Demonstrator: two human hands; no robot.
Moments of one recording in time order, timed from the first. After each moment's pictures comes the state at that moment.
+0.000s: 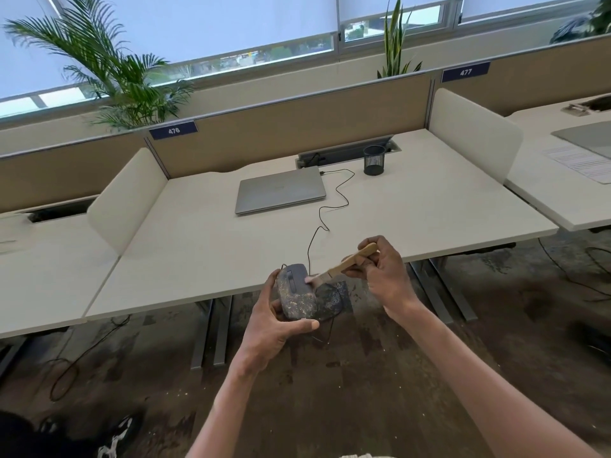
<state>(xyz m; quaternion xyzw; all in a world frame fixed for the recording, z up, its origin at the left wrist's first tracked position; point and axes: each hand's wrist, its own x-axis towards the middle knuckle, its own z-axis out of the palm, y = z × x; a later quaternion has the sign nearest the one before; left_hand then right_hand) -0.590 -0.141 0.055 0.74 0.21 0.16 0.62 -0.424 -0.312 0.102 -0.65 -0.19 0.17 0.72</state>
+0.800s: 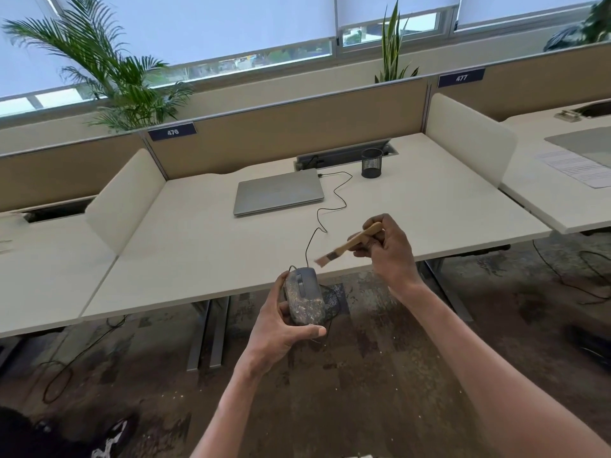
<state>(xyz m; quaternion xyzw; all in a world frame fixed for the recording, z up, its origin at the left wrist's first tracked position) -0.590 -0.154 0.059 0.75 0.20 0.13 0.62 -0.403 -0.314 0.125 -0.68 -0.24 0.08 0.69</state>
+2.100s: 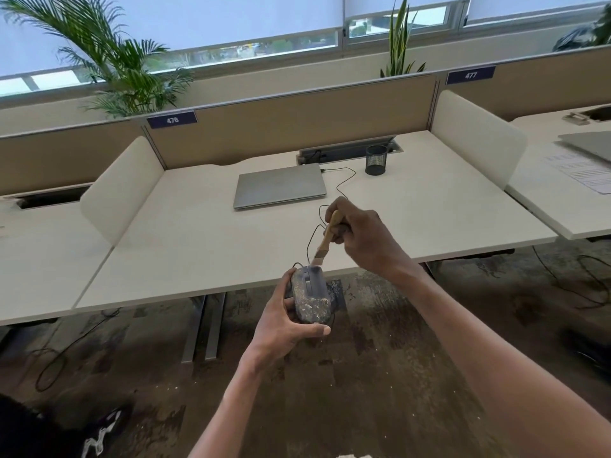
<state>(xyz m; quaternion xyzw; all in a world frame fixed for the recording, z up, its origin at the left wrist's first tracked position) -0.580 -0.153 0.062 0.76 0.22 0.10 0.60 -0.401 -0.278 0.166 -0.75 -0.47 0.00 0.47</state>
